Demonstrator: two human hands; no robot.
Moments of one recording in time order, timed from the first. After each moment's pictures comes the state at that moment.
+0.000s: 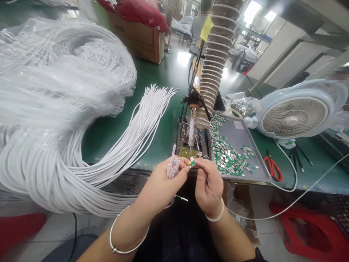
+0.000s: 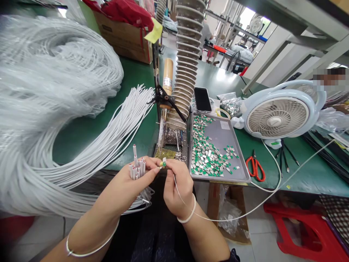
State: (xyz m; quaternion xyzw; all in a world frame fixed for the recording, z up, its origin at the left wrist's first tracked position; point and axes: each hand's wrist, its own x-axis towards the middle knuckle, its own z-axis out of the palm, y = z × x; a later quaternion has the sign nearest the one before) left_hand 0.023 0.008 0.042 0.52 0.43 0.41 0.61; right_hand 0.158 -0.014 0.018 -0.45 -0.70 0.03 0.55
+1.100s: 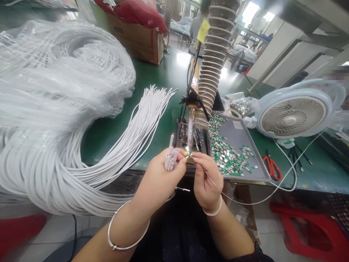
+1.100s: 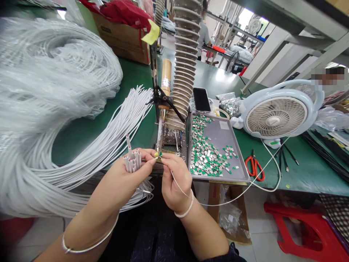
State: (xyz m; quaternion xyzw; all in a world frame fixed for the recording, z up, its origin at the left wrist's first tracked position) left_hand 0.026 0.015 0.058 0.54 0.48 0.44 0.53; right_hand 0.154 -0.004 0.025 -0.43 -0.70 0.03 0.58
